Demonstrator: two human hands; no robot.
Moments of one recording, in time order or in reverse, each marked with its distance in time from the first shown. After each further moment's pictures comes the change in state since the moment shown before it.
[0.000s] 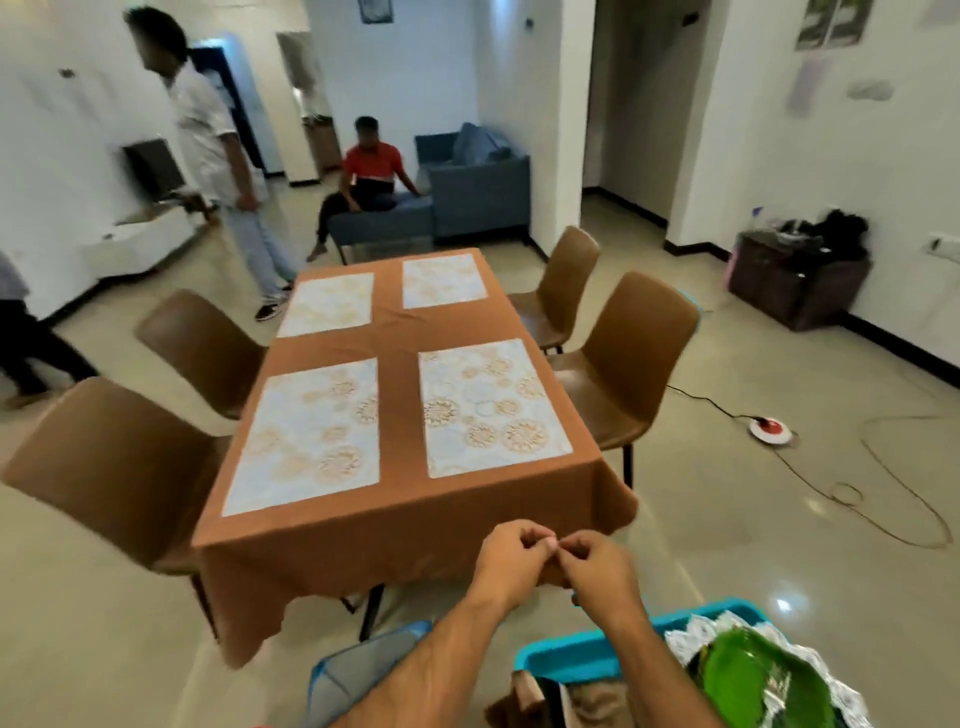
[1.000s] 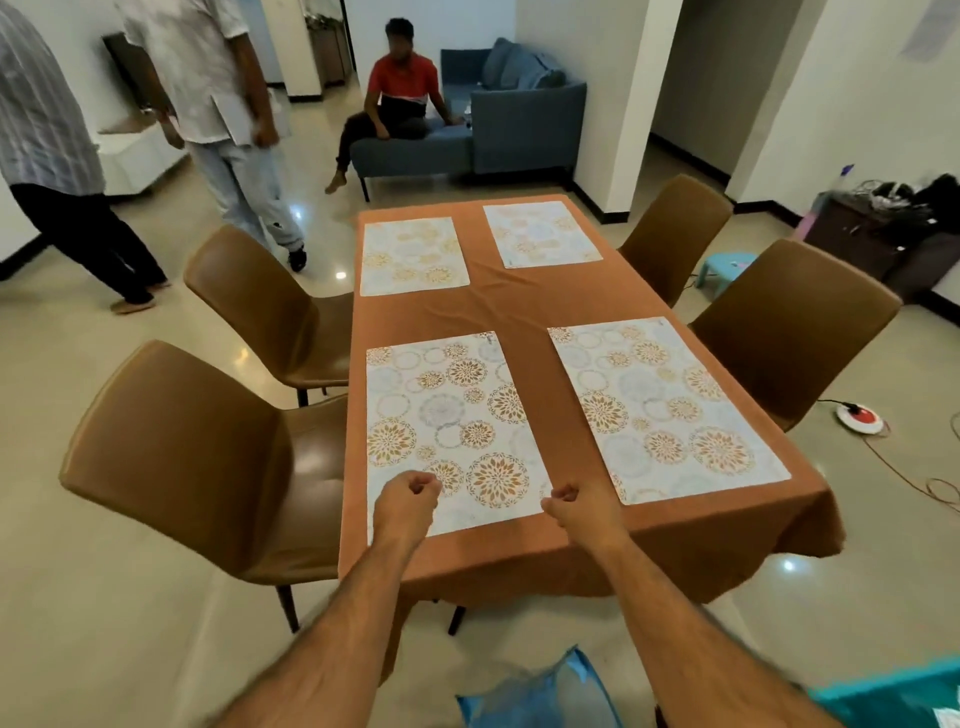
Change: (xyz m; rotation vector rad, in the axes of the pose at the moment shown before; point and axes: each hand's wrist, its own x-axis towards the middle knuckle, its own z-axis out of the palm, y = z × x) left_hand 0.166 -0.202 -0.416 -0.145 0.320 -0.239; right_hand 0.127 -0.205 0.322 -0.194 -0.100 0.071
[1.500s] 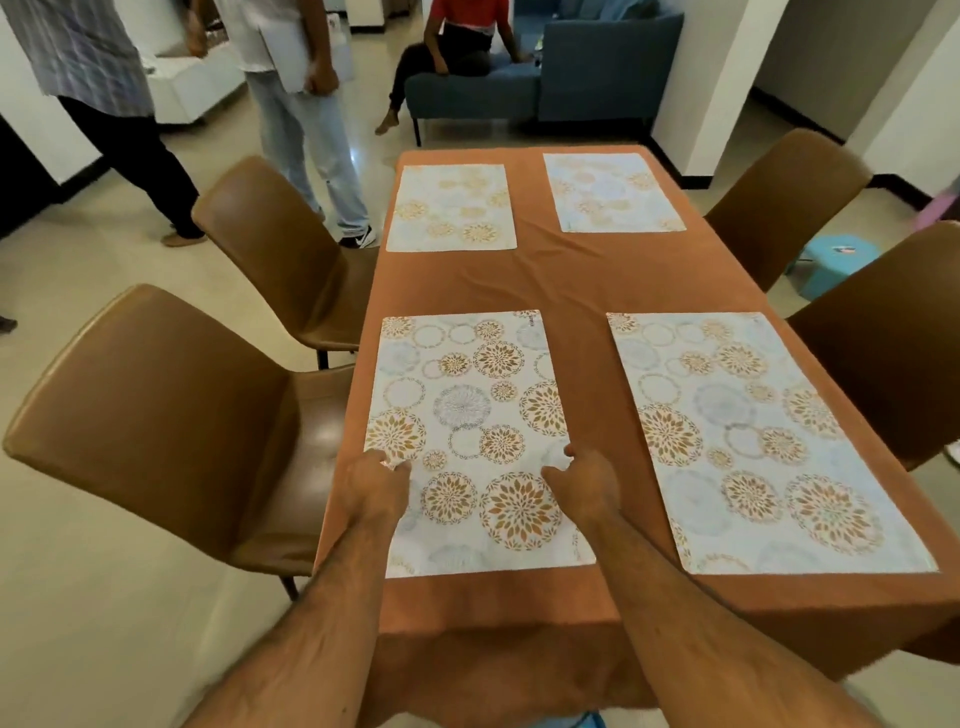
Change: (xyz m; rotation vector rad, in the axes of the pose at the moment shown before) left_hand 0.131 -0.028 0.009 0.304 0.339 -0.126; right_hand 0.160 -0.014 0.061 -0.197 0.042 -0.076
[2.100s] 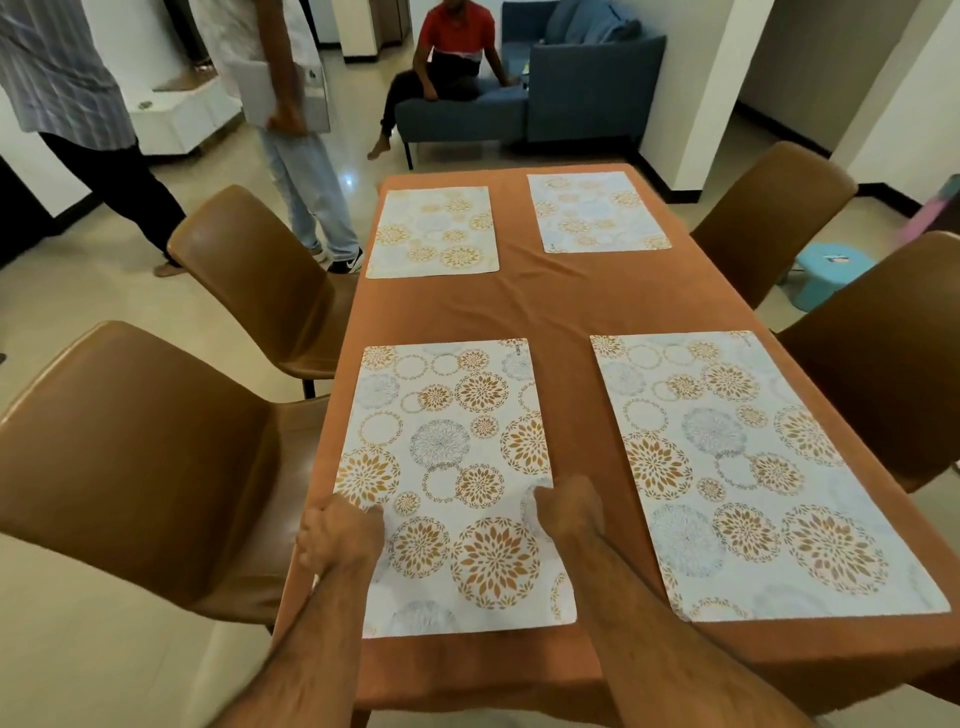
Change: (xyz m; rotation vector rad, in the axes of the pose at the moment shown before) left_hand 0.019 -0.001 0.025 0.321 0.095 -0.228; right_hand 0.050 0.008 0.019 0.060 -0.042 0.242
